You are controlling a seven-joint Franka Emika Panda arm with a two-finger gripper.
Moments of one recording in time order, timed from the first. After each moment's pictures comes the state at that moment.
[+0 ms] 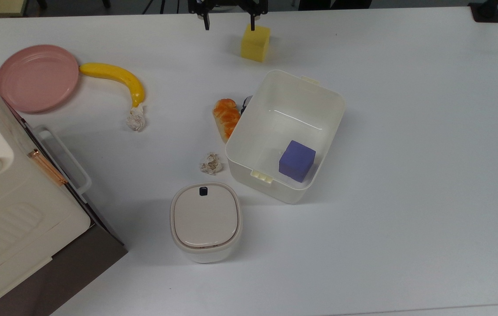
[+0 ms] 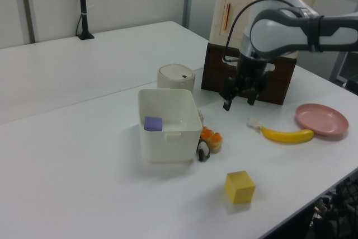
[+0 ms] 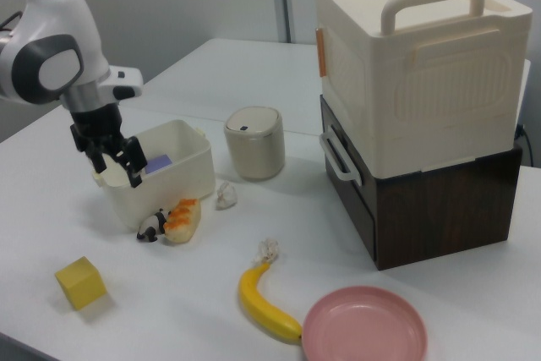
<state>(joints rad) 0.09 -0.30 0.02 -2.22 0.04 1.98 0.13</state>
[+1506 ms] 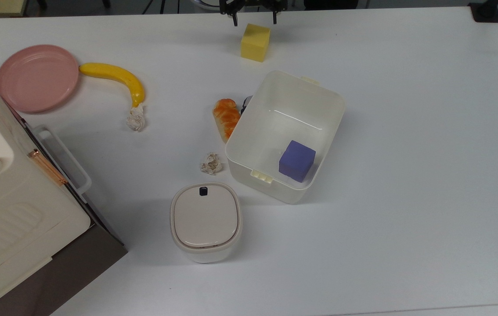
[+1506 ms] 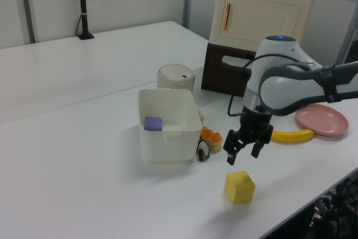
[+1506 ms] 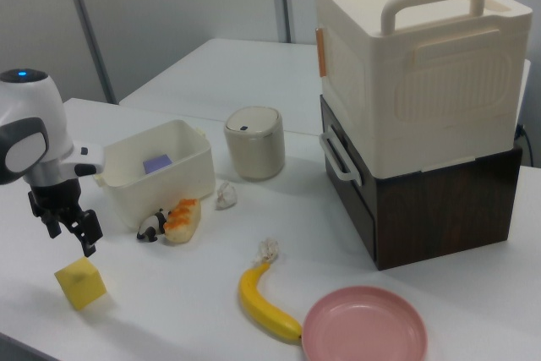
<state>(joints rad) 0.21 -0.45 0.02 -2.60 0.14 2.13 0.17</state>
